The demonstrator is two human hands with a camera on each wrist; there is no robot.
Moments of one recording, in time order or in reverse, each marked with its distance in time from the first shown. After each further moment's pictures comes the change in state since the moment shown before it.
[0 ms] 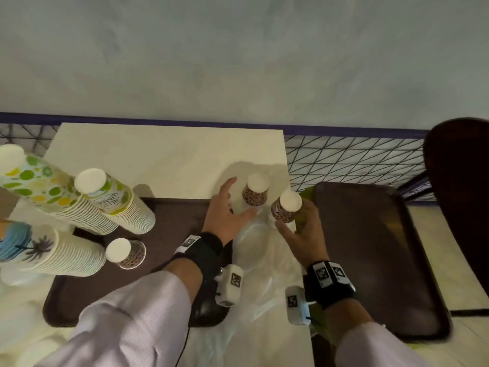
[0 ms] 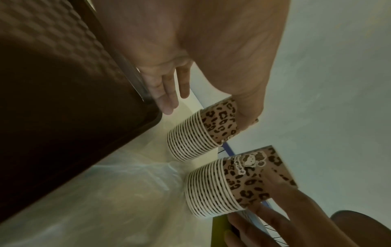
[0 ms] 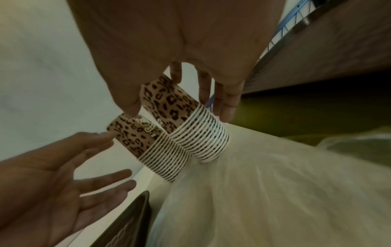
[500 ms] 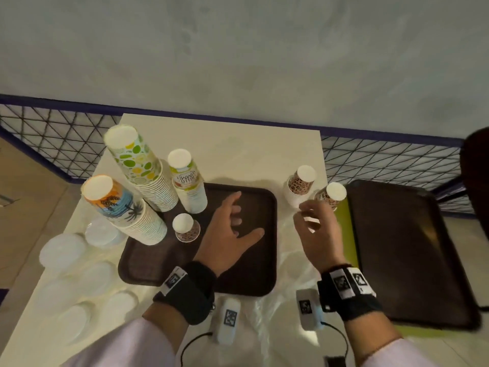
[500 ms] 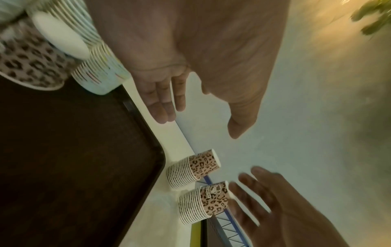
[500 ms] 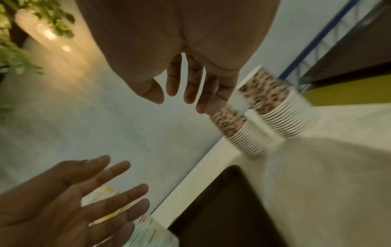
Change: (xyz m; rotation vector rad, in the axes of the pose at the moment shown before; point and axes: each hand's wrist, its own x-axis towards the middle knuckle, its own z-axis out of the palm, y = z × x) left_hand -0.131 -0.018 -0.124 -0.038 0.006 0.039; right_hand -0.087 -0.106 0.056 0.018 -0.028 -0.162
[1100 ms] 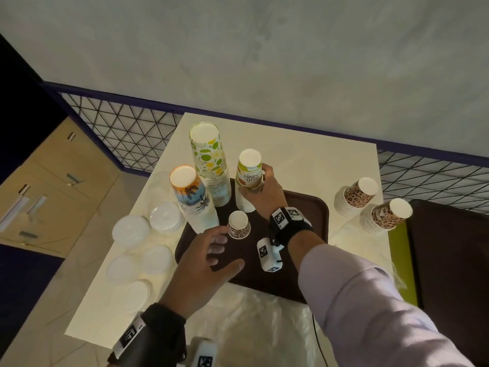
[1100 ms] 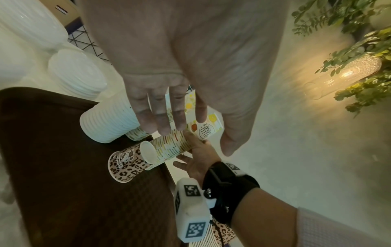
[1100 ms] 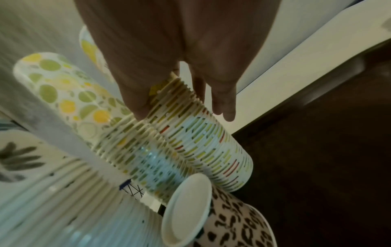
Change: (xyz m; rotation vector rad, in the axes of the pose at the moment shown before) left_hand -0.104 -0.036 -0.129 0.060 0.164 -0.139; right_hand 0.057 -0.082 0.220 0.008 -0.415 0.020
